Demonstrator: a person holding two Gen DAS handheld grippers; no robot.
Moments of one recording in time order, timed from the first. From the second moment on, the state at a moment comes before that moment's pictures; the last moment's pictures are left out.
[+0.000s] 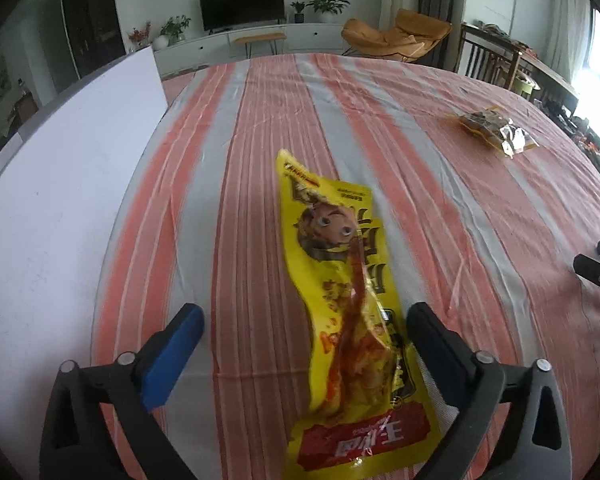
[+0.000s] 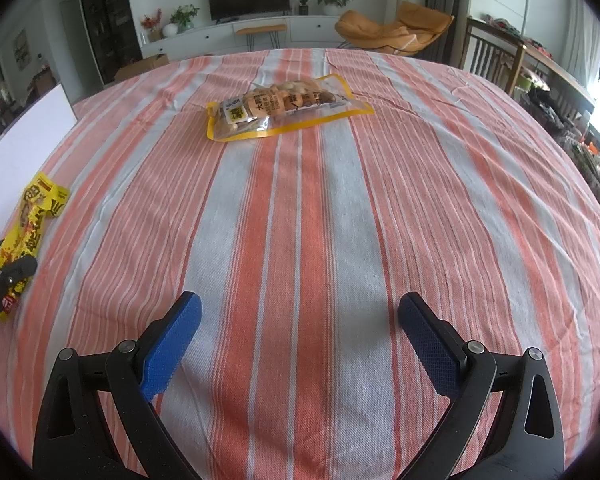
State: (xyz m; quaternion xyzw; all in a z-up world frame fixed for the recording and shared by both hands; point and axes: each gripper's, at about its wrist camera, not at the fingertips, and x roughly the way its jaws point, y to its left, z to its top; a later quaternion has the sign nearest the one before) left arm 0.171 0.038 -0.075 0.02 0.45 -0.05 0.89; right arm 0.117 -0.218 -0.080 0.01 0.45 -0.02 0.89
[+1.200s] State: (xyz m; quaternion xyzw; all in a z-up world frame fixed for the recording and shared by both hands) left arm 0.173 0.041 -0.077 0.02 0.45 -0.05 0.89; right arm 0.117 -0.217 -0.081 0.00 0.45 -0.03 0.89
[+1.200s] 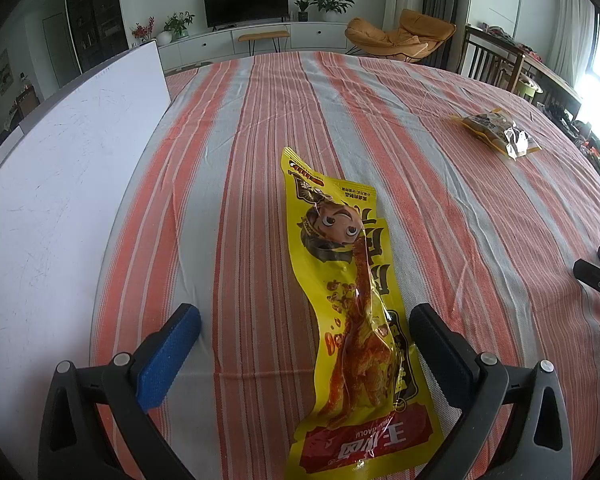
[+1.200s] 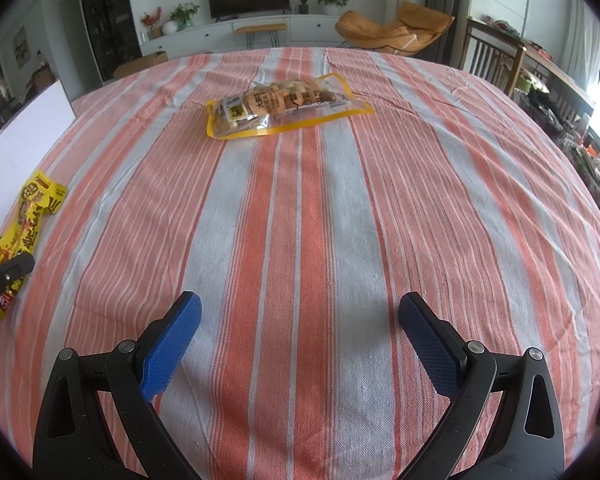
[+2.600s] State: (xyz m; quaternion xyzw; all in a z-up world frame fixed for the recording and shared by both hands) left arm 0.171 0.041 -0.076 0.02 0.45 -0.05 0.89; right arm 0.139 -0.199 -0.073 -0.08 0.43 0.12 0.89
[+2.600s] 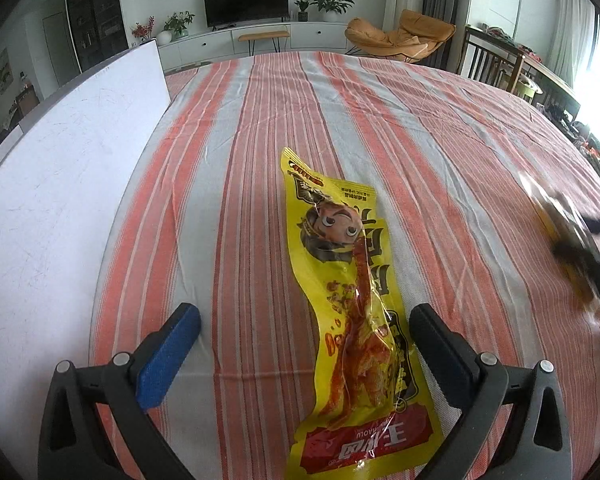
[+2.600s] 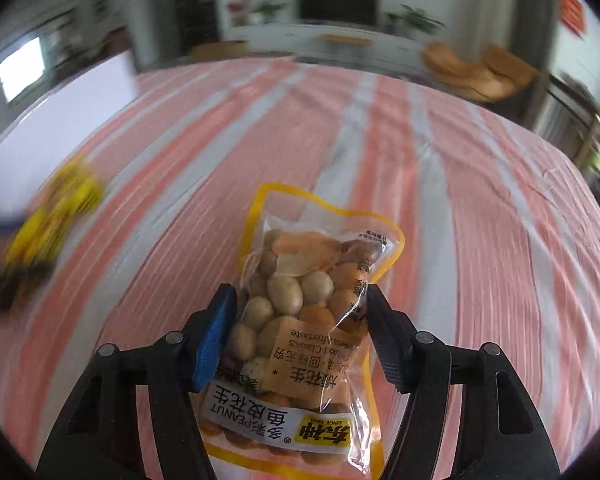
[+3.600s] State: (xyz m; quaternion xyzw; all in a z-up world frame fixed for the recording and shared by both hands) left arm 0.171 0.041 -0.077 0.02 0.45 -0.05 0.89; right arm 0.114 -0.207 -0.078 -0.07 0.45 0.09 0.89
